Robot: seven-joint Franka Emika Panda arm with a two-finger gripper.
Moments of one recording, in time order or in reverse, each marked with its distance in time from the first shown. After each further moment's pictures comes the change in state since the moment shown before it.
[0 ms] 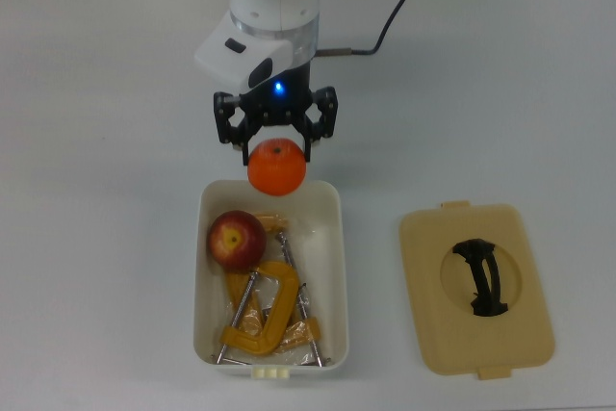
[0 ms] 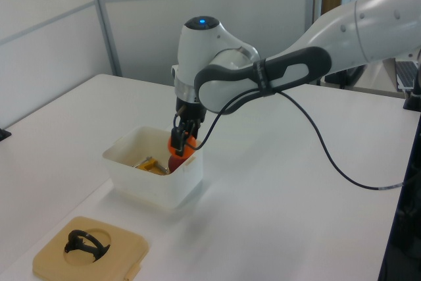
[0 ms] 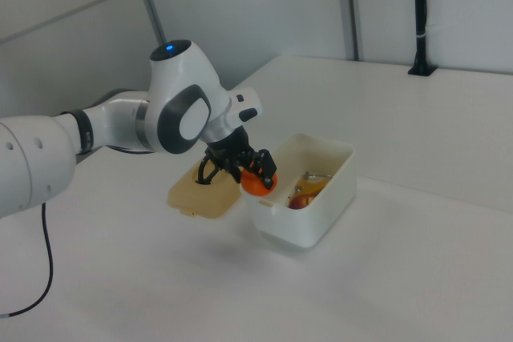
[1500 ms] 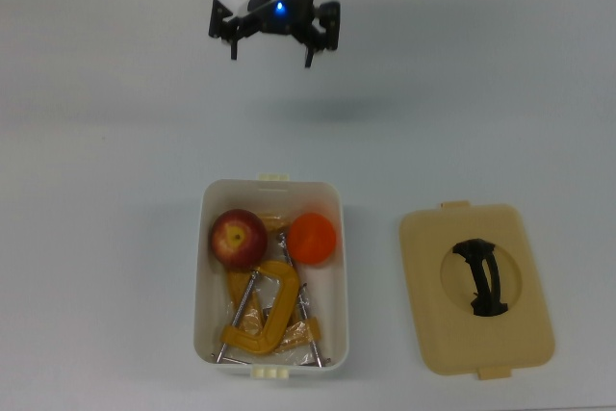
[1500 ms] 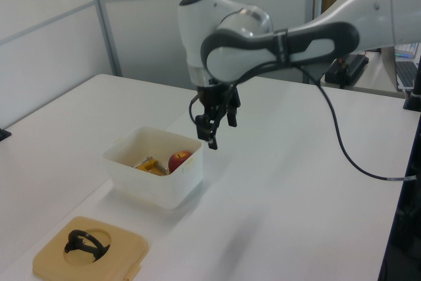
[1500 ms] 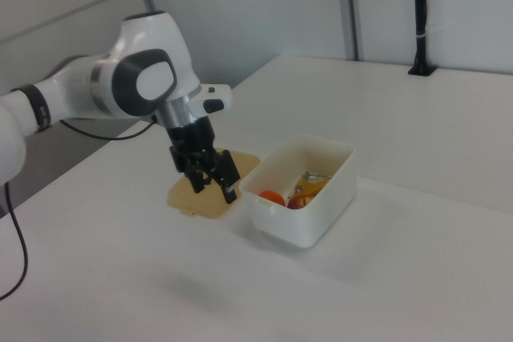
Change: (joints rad) arm 0.009 -0.145 0.024 0.042 -0.021 -0.519 0.126
